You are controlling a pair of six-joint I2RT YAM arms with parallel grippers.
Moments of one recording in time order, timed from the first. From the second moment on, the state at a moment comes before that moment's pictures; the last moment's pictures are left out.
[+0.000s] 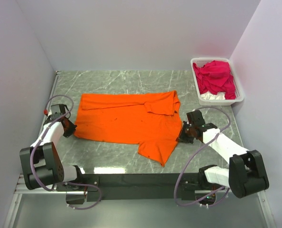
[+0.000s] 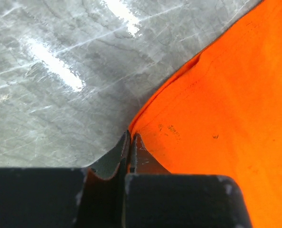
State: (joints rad) left arm 0.25 1.31 0.69 -0.44 -0.14 -0.60; right arm 0.25 1.20 0.57 -0.47 -0.13 0.67
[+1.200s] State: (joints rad) left arm 0.26 1.60 1.00 -0.47 -0.04 -0.63; right arm 0.17 1.59 1.08 -0.61 -0.15 0.58
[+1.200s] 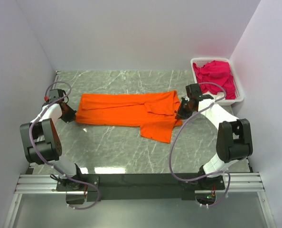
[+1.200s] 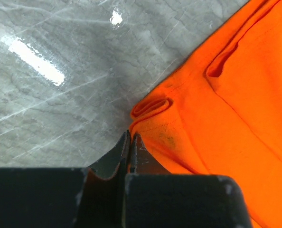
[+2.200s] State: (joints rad) left arm 0.26 1.22 0.76 -0.59 -0.13 -0.68; right arm 0.16 1.50 1.00 -0.63 -0.21 0.55
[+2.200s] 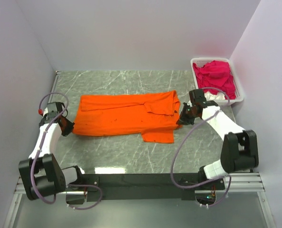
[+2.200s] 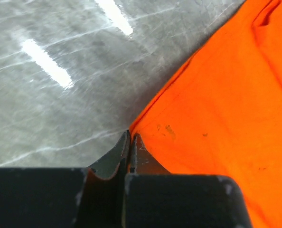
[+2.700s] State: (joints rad) left arm 0.26 1.35 0.79 -0.61 -0.17 -0.68; right arm 0.15 1.47 1.03 -0.70 -0.22 0.54
